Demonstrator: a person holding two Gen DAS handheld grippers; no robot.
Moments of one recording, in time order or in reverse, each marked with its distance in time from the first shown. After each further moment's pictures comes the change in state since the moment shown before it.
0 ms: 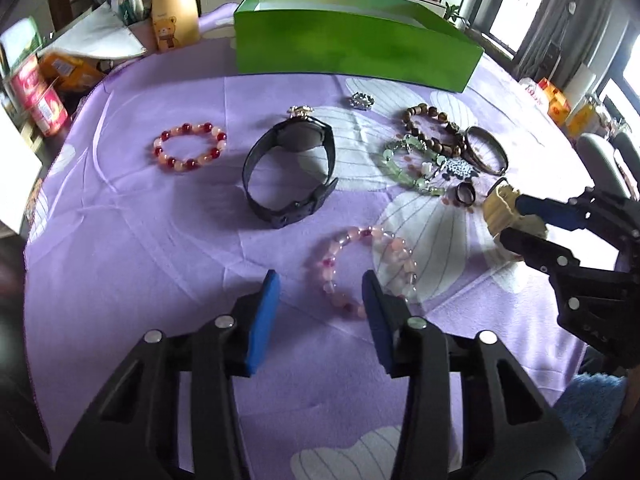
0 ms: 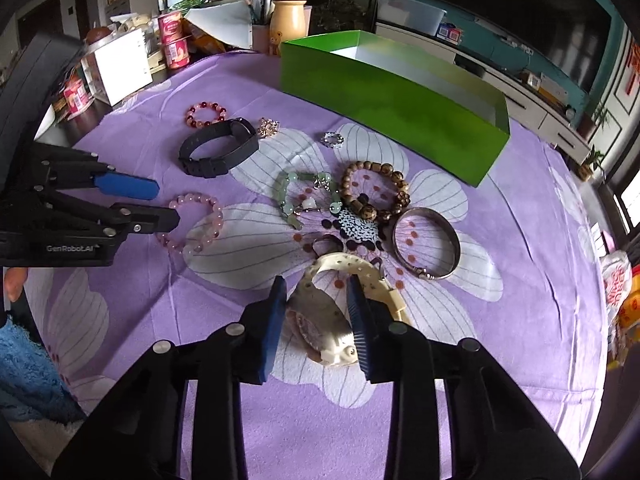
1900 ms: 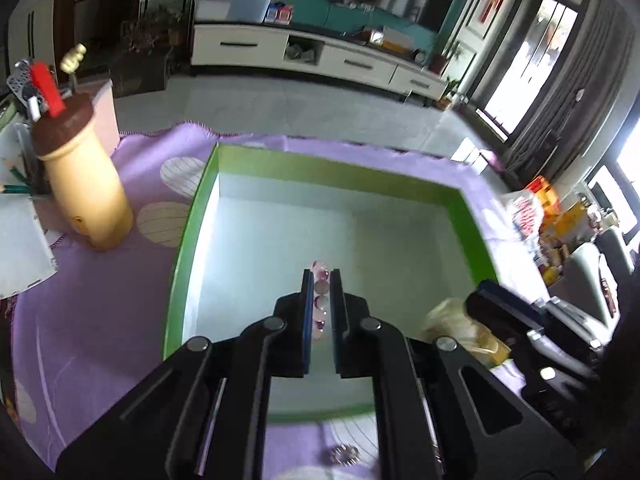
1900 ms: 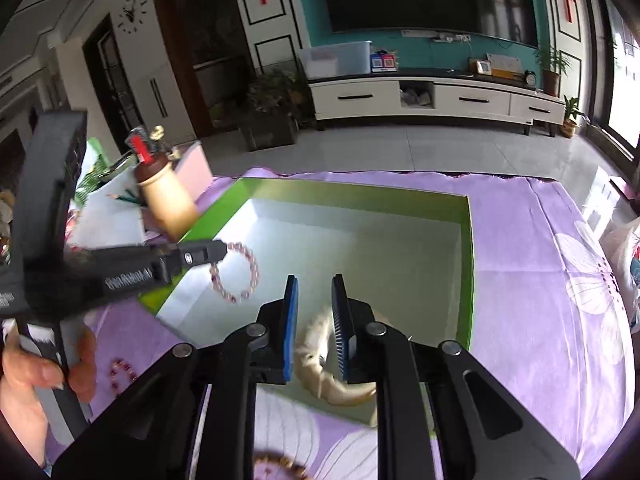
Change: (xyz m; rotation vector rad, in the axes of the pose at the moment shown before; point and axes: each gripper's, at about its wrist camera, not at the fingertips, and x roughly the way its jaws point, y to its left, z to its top) left arm 0.061 0.026 0.269 -0.136 -0.176 -0.127; right arm 0.061 -0.158 0.178 0.374 -0.248 0.047
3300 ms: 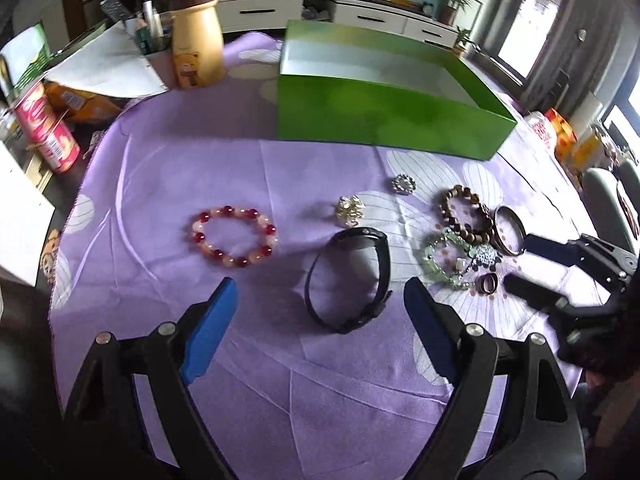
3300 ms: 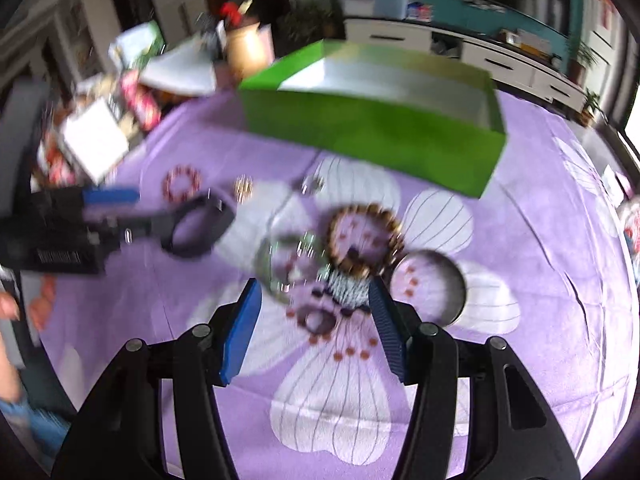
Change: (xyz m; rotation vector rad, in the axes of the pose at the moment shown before) left arm -0.114 0.032 -0.192 0.087 0.113 0.110; right arm -0.075 0.077 -0.160 -0.167 0.247 0.006
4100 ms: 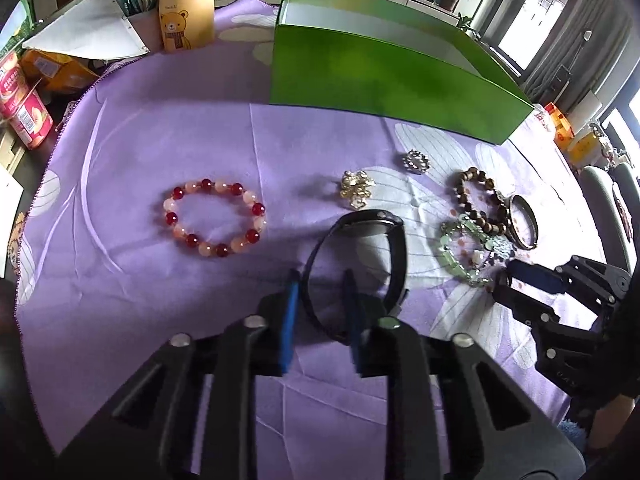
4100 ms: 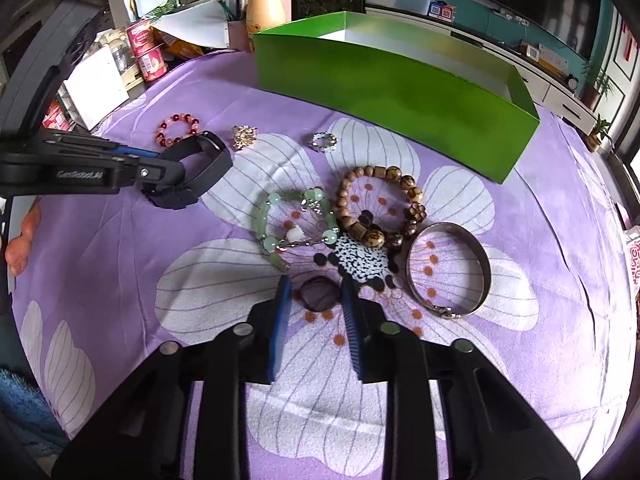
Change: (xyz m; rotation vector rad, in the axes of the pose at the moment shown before) left arm 0.035 0.007 0.001 -0.038 0.080 -0.039; right arm 0.026 0.006 -0.018 -0.096 0.043 -0.024
